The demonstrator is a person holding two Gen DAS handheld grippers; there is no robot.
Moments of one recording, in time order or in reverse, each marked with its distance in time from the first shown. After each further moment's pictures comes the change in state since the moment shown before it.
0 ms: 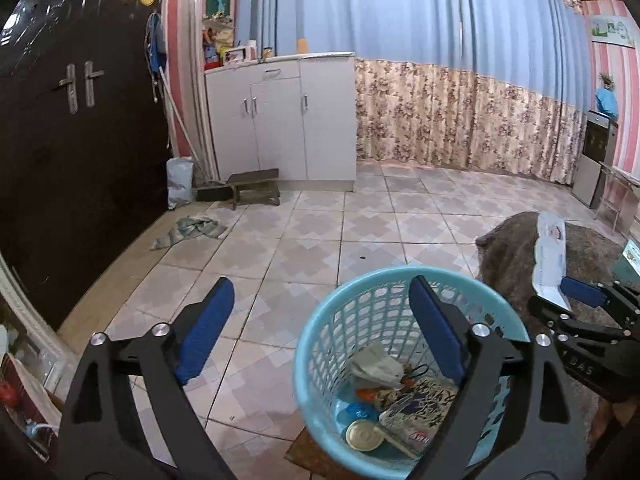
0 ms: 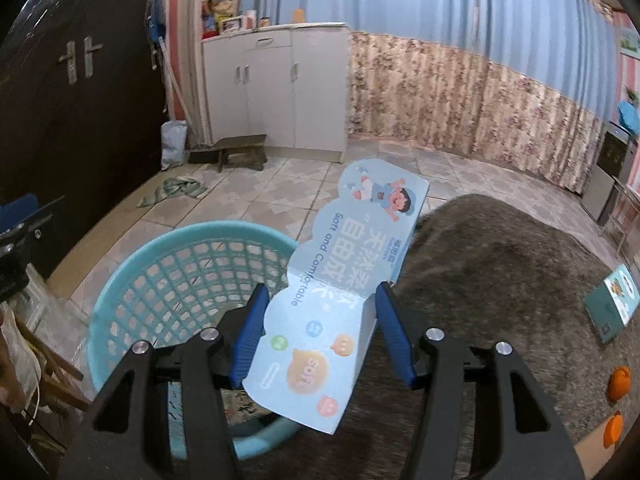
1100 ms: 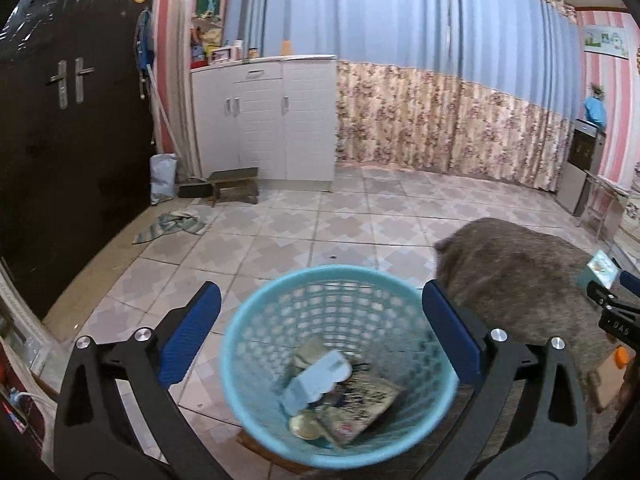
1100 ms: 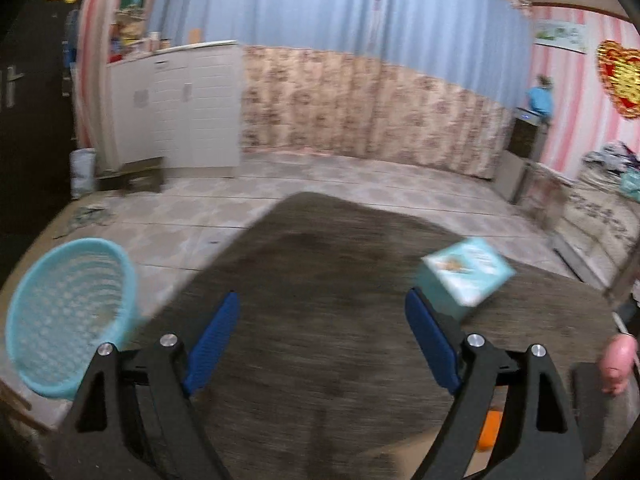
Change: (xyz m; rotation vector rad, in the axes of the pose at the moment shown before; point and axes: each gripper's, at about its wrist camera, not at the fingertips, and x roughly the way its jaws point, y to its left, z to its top) left arm -0.034 -0.076 0.006 -0.015 0.000 -0.074; right arm -0.075 -0.163 -0.023 0.136 -0.047 -0.356
